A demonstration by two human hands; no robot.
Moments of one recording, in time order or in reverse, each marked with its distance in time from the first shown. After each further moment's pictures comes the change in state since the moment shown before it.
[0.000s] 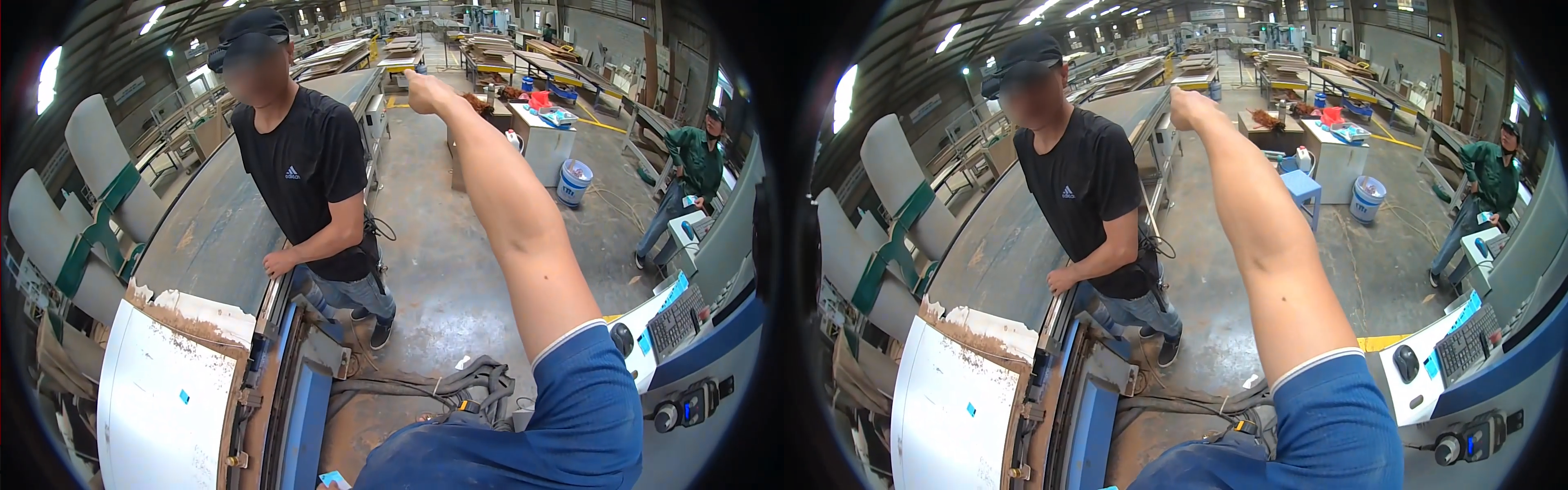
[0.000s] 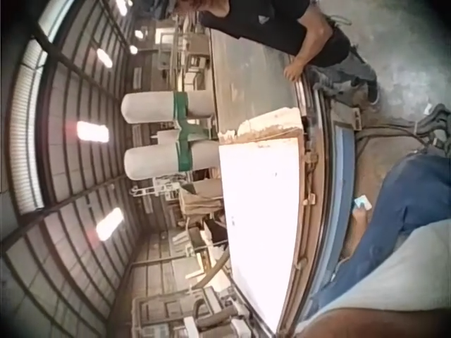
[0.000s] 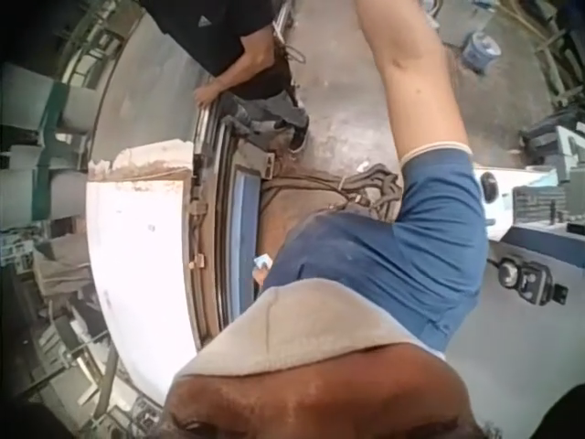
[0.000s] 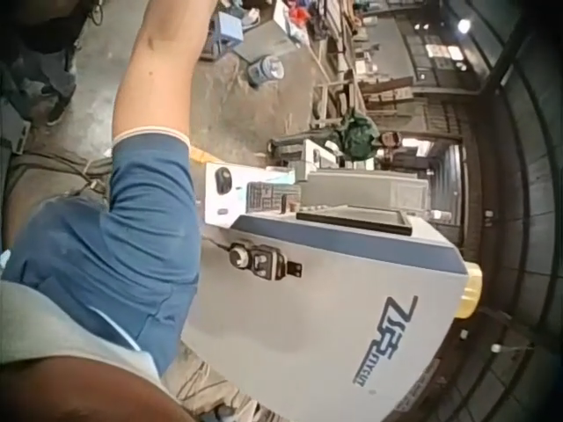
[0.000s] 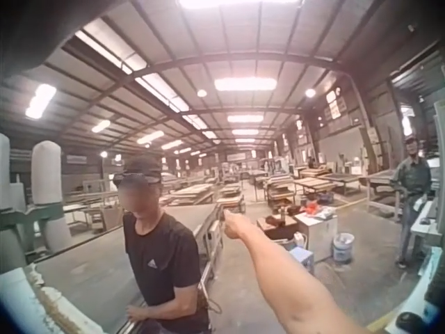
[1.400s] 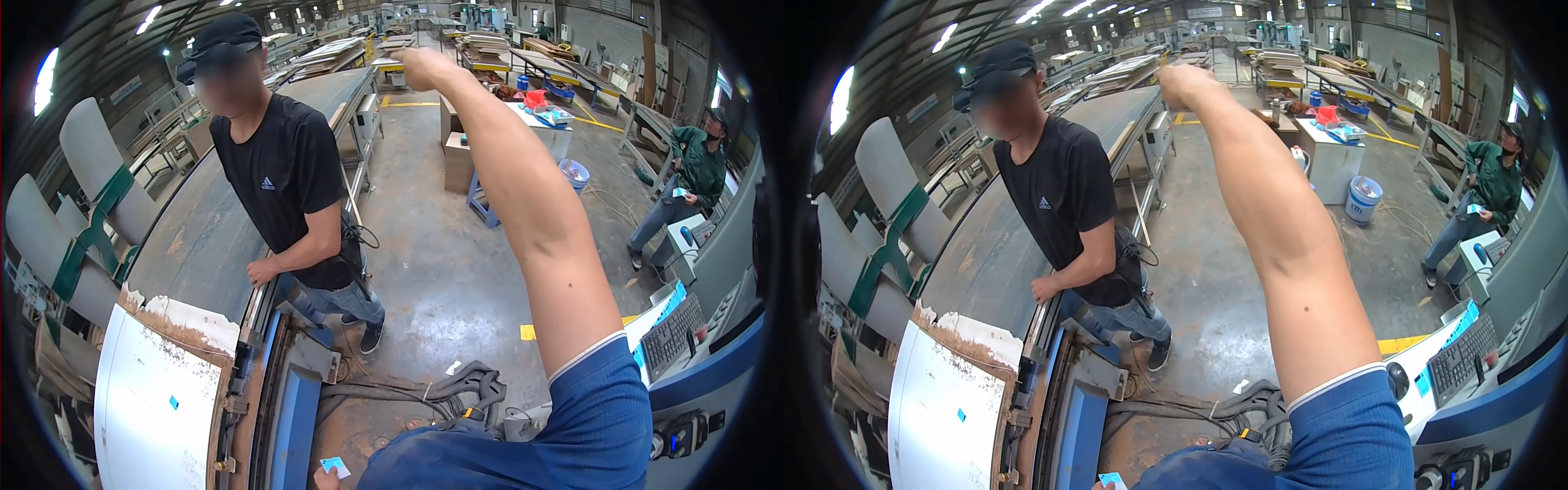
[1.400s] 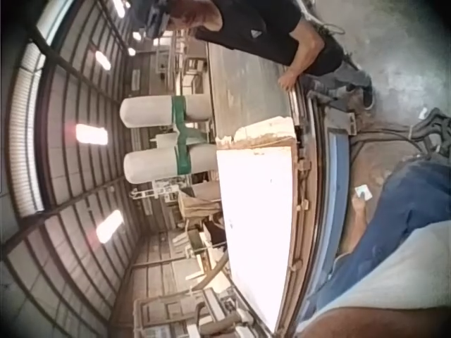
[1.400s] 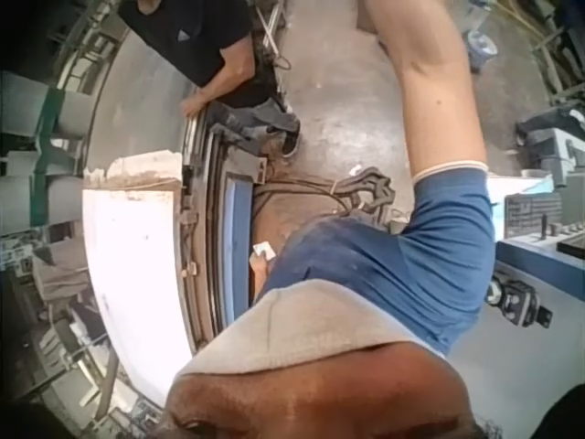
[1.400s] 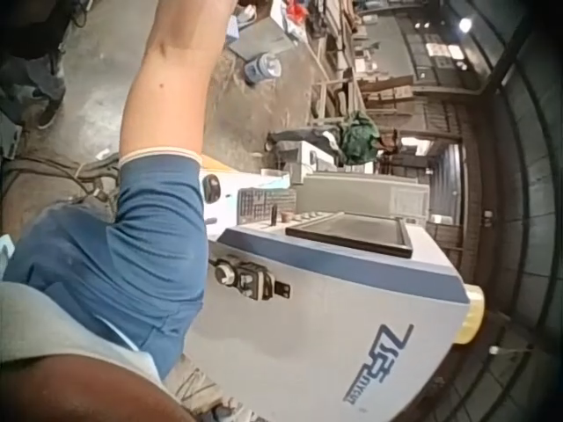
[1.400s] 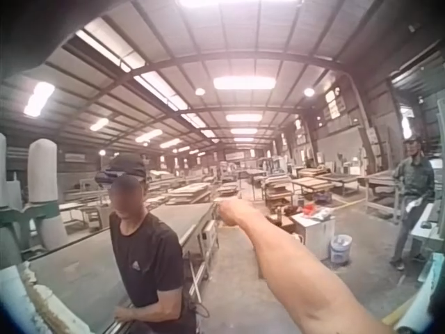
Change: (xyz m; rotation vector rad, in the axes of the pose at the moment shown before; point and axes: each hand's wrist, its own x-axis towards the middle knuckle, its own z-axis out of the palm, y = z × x) left_hand 0.018 0.085 0.035 0.013 -0.091 0.036; right_hand 0.000 0.027 -0.063 -0.188 0.053 -0.037
